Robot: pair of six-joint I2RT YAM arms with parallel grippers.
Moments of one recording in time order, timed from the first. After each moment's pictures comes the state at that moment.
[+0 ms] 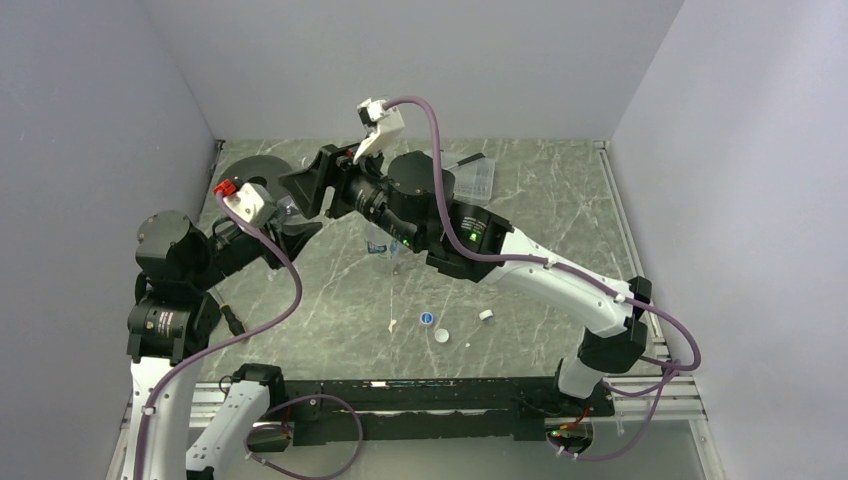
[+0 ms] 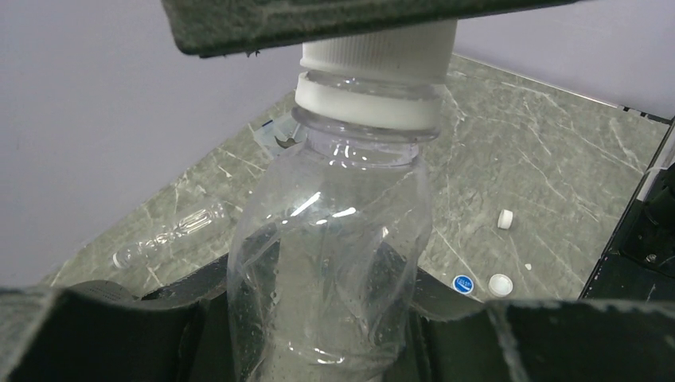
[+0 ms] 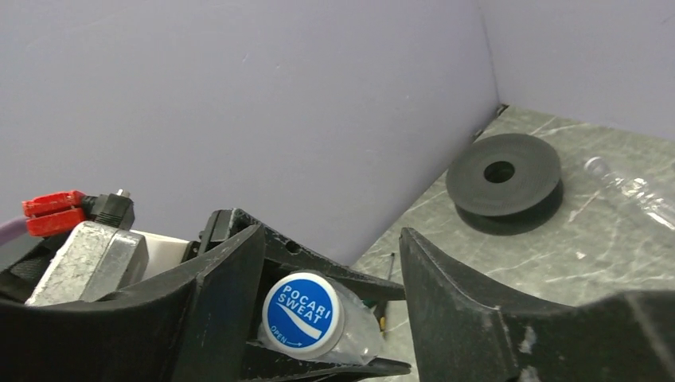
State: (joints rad) left arm -0.09 0.70 1.17 -0.51 0.73 0.16; right arm 1.22 1.67 1.98 -0.21 0.31 0.48
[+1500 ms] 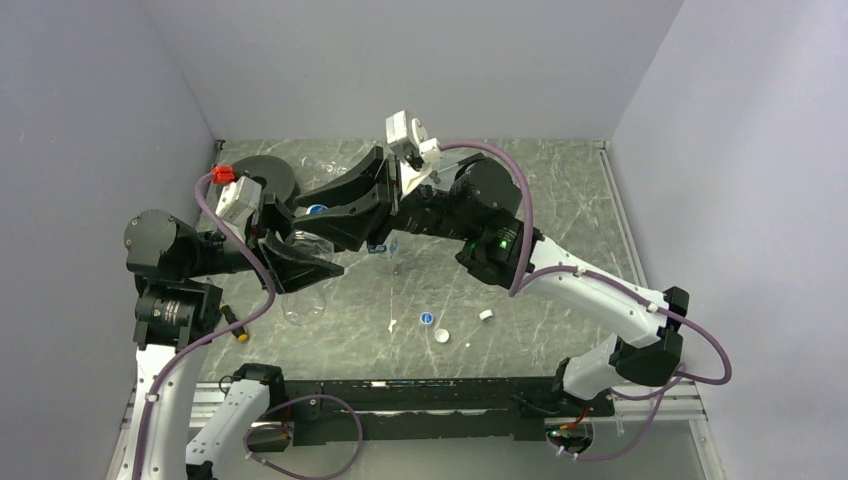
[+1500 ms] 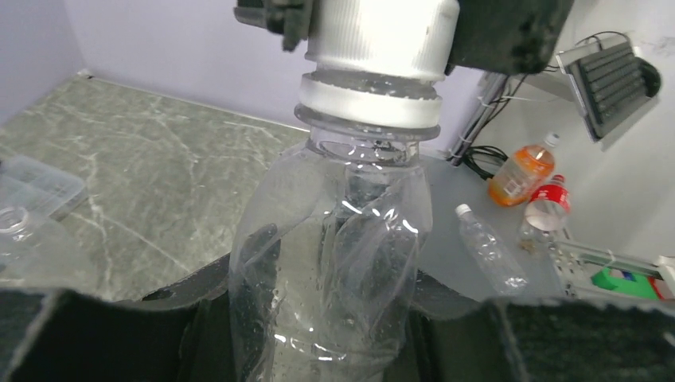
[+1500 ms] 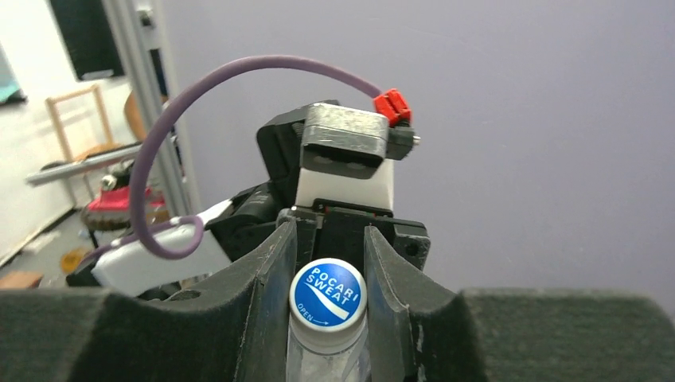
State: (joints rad) left arm -0.11 0.74 1.17 -0.15 1.30 -0.47; right arm 1.14 1.47 1.66 0.29 -0.43 0.26
